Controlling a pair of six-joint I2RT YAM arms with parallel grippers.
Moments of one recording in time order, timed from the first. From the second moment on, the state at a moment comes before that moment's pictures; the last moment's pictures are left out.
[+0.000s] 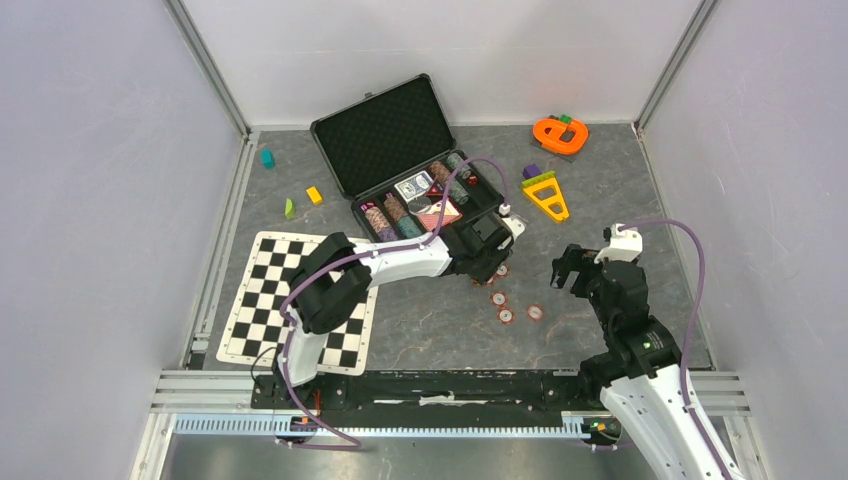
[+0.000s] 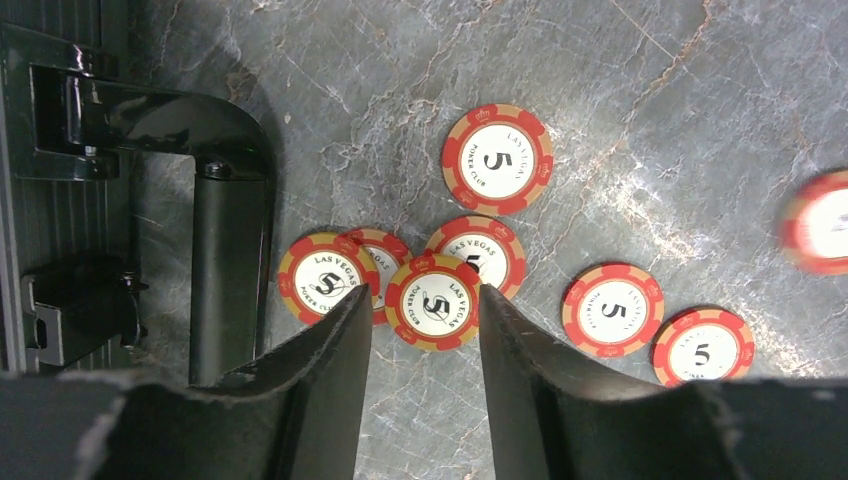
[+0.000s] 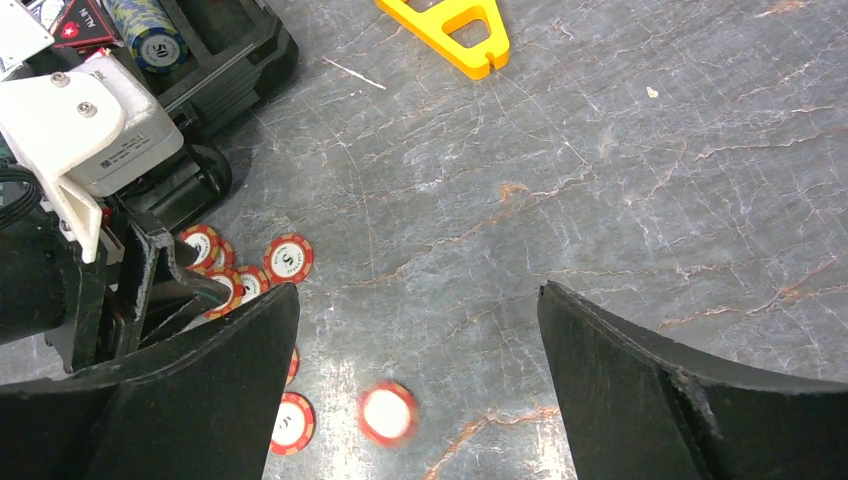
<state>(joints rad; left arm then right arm) -1.01 2.02 1.45 -0.37 -0.15 -0.12 0.31 0.41 0.48 -0.49 0.27 0.32</state>
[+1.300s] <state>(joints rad) -1.01 1.37 0.88 -0.20 -0.19 -0.24 0.31 0.92 0.46 -0.81 0.12 0.46</state>
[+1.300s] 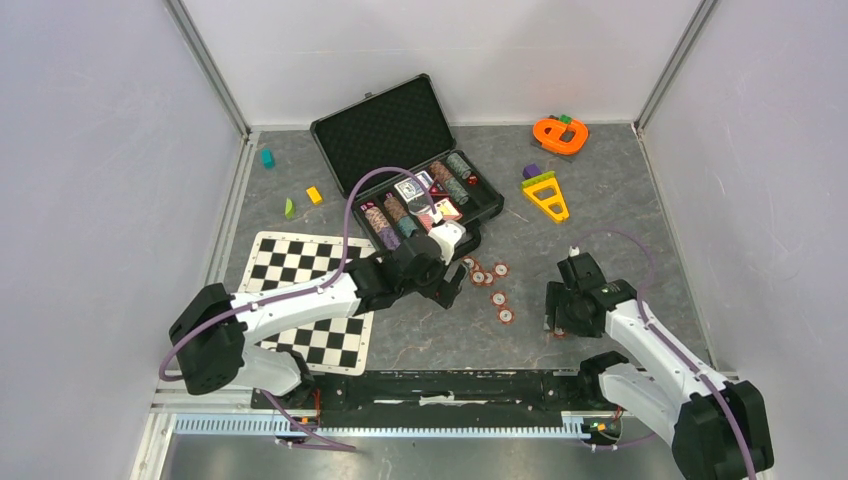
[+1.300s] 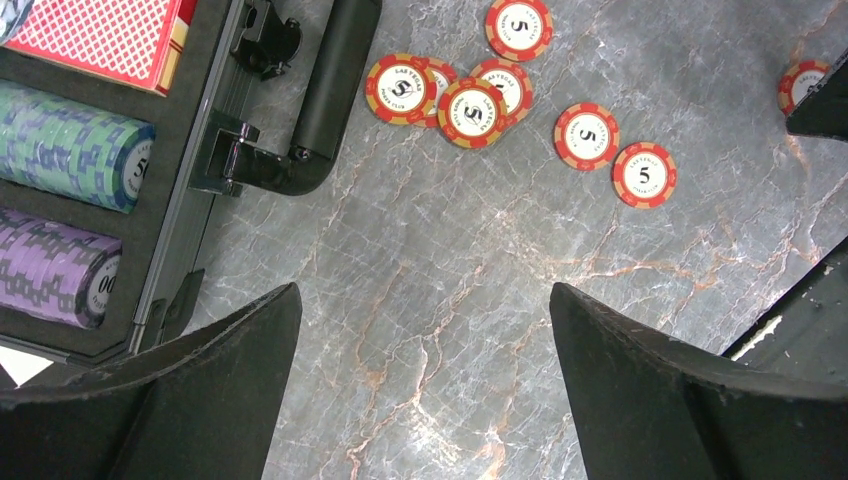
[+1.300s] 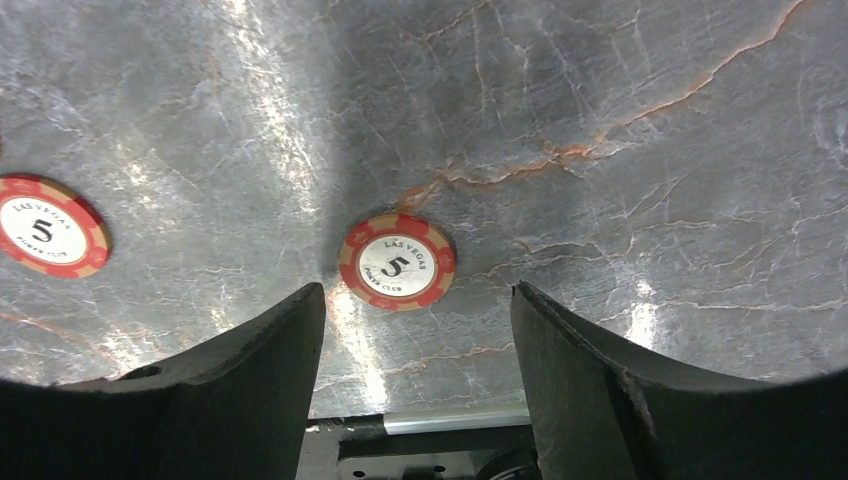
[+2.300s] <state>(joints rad) -1.00 1.36 0.87 -0.20 -0.18 -0.24 0.37 1.00 0.45 -0.75 0.16 0.50</state>
